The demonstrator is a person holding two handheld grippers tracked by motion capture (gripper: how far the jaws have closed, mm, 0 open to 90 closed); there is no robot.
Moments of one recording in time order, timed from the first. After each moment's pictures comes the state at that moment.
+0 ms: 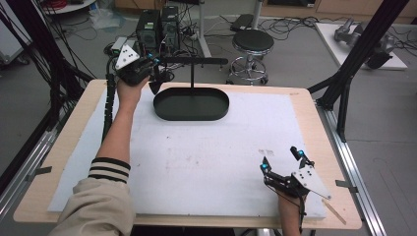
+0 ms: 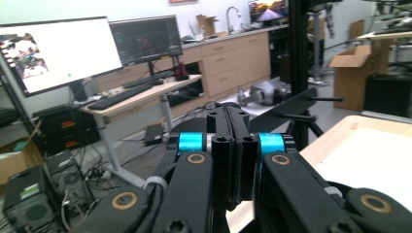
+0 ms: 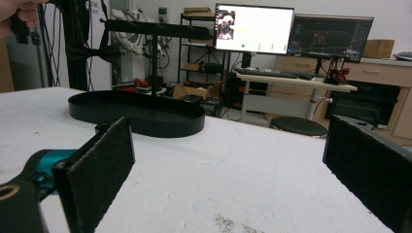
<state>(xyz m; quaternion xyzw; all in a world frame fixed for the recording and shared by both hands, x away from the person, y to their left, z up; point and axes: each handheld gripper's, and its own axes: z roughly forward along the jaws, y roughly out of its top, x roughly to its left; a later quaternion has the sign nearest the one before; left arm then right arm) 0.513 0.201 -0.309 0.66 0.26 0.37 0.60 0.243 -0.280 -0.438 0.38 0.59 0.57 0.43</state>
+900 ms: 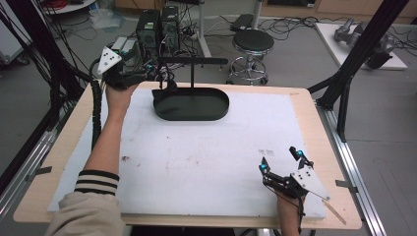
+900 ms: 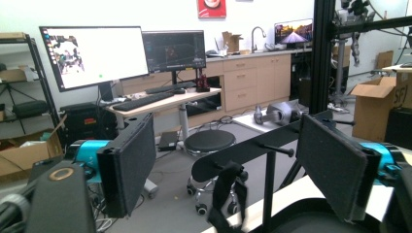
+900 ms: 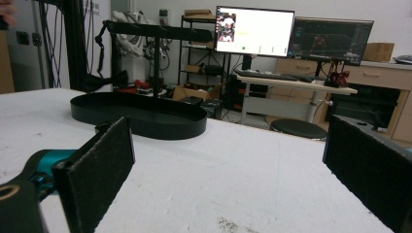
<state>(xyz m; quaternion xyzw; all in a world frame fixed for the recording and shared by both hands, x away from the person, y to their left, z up) 0.473 0.231 -0.299 0.60 0.30 0.39 0.63 0.241 -0.278 -0.438 0.38 0.58 0.57 0.44</state>
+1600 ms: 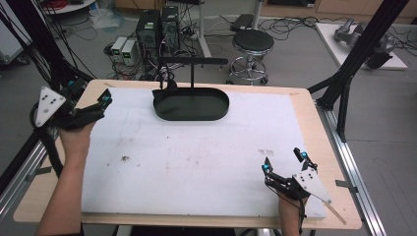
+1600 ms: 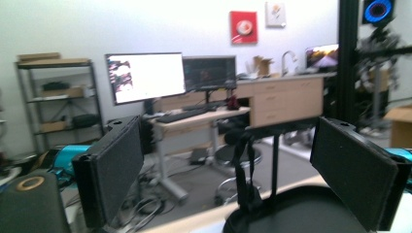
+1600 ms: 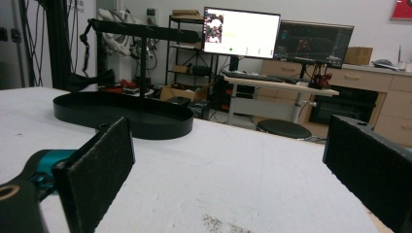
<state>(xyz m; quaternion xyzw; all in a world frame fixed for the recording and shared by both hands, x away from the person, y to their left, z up) 0.326 0.306 -0.314 0.55 0.33 0.46 0.62 0.236 -0.281 -0.436 0.39 0.57 0.56 0.46</state>
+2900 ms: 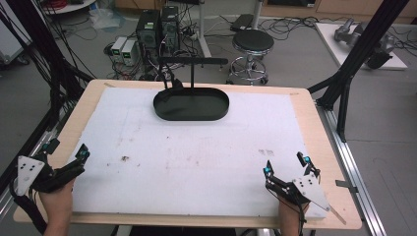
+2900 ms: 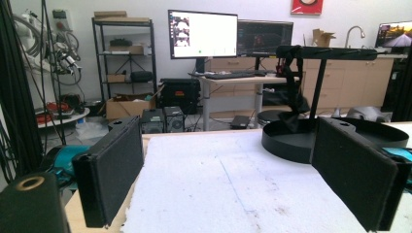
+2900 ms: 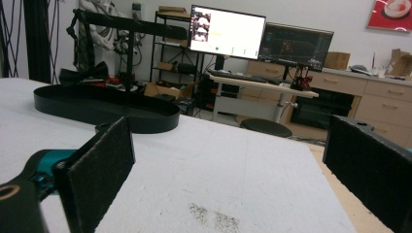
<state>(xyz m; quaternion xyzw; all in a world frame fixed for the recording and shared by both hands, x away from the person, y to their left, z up) 0.235 0.344 -0.416 0.52 0.43 0.47 0.57 0.224 -0.279 -0.440 0.39 0.57 0.53 0.49</state>
